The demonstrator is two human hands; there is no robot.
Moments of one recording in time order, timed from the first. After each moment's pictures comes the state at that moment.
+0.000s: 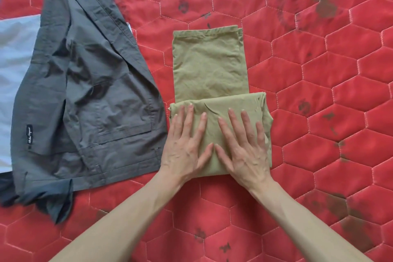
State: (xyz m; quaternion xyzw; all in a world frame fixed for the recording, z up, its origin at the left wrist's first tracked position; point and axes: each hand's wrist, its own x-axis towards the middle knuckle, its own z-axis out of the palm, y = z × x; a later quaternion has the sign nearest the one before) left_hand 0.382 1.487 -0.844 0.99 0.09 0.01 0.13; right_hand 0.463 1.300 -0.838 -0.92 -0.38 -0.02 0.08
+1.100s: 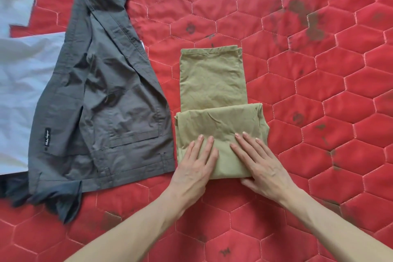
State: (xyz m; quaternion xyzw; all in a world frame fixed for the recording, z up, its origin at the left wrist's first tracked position) left_hand 0.359 1.462 -0.790 0.99 -0.04 -0.13 0.11; right_hand 0.490 1.240 -0.814 -0.84 -0.52 0.14 0.05
